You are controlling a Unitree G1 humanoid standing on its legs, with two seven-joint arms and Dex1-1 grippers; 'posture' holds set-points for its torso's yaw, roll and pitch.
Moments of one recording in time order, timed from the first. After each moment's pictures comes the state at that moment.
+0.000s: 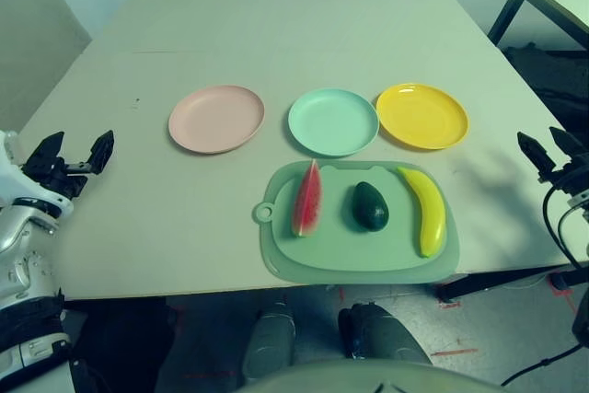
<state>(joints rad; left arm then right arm) -0.14 0.72 0.61 0.35 -0.47 0.07 -0.55 -0.51 -0.71 -0.50 1.08 0.46 -0.31 1.06</state>
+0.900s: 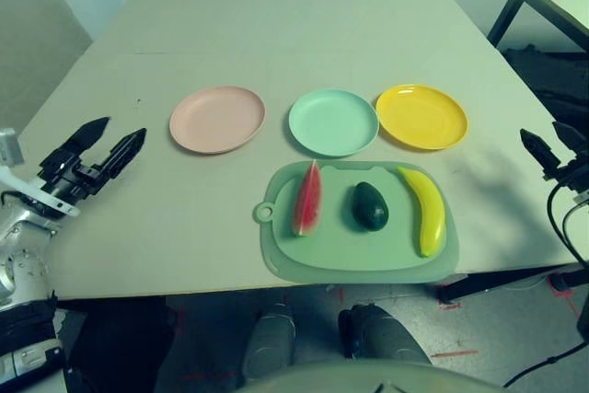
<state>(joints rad) -0.06 0.87 0.50 0.06 -0.75 0.29 -1.23 -0.53 -0.76 -0.48 1.08 0.45 -0.31 1.20</state>
